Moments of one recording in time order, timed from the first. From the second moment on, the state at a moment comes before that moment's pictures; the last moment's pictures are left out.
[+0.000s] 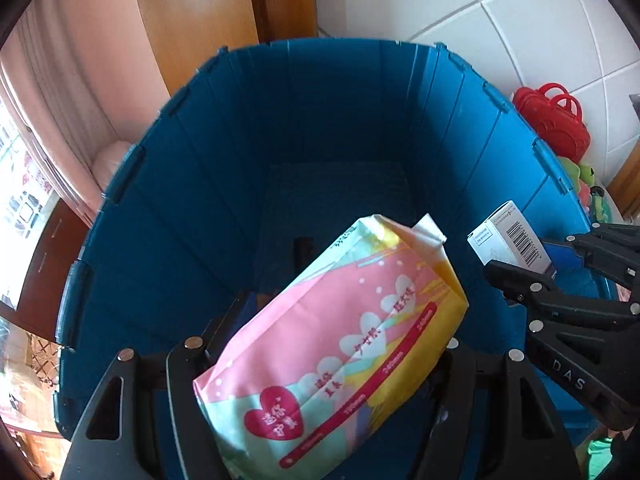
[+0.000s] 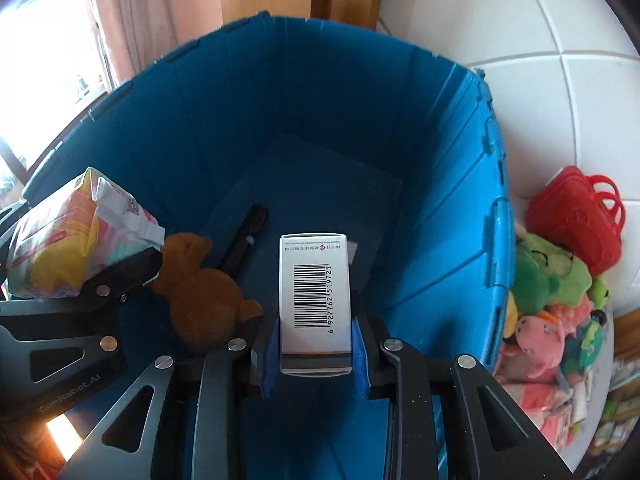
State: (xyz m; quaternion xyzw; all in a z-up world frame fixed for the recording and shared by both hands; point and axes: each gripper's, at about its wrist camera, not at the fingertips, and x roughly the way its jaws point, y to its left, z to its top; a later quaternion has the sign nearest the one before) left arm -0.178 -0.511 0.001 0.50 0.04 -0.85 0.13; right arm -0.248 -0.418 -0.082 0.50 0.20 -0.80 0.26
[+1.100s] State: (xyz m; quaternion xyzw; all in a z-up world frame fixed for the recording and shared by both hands) left arm -0.183 -0.495 -0.022 0.58 0.02 -0.81 0.11; right arm -0.248 -0.430 -0.130 0.57 0.28 -0.74 0.23
